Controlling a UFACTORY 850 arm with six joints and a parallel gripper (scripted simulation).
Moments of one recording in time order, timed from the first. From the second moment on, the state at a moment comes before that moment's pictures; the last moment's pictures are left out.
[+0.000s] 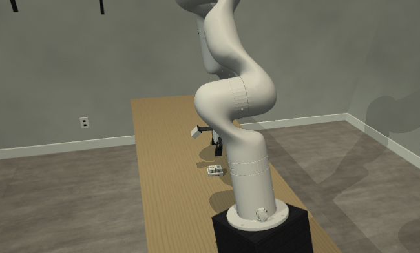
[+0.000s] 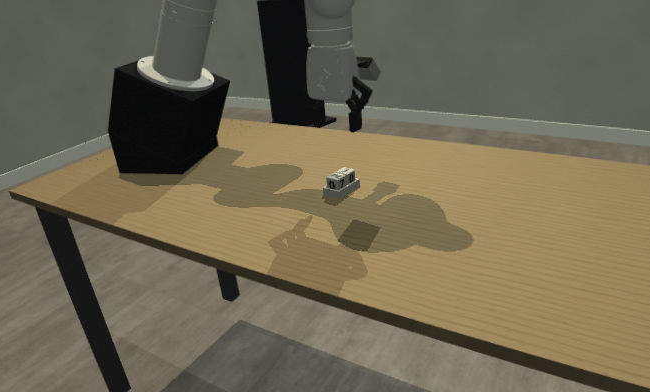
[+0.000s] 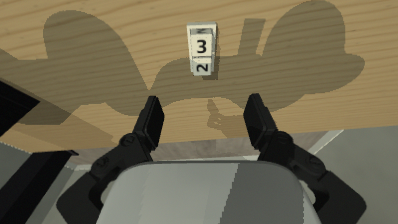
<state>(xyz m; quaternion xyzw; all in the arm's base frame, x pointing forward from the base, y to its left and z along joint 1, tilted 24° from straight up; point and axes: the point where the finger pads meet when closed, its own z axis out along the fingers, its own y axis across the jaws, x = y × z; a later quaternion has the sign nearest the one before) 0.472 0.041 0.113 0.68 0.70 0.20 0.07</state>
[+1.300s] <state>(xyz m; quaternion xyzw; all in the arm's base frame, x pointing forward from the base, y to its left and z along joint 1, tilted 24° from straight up) 0.458 0.074 0.105 0.42 0.89 0.17 0.11</state>
